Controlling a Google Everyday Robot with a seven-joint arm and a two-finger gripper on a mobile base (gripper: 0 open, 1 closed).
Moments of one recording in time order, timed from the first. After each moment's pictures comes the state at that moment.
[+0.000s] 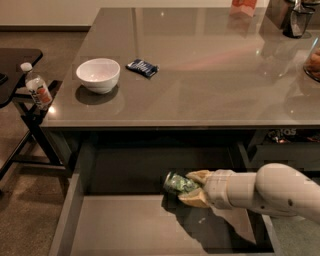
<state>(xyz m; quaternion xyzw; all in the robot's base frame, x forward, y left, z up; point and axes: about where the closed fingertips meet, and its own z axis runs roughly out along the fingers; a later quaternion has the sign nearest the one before) 0.449 -0.095 0.655 -0.51 0.75 0.17 0.39</state>
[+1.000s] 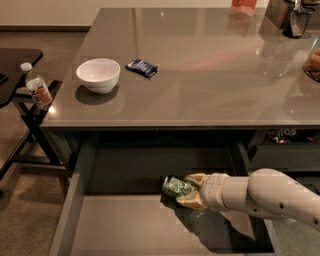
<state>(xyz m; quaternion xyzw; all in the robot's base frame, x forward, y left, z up) 0.456 -0.090 0.628 -0.52 0.74 0.16 0.39</state>
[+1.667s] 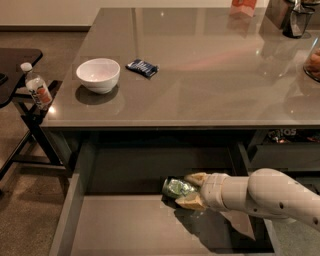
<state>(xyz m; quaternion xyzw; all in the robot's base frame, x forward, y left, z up) 0.456 -0.090 0.628 -0.52 0.74 0.16 0.39</state>
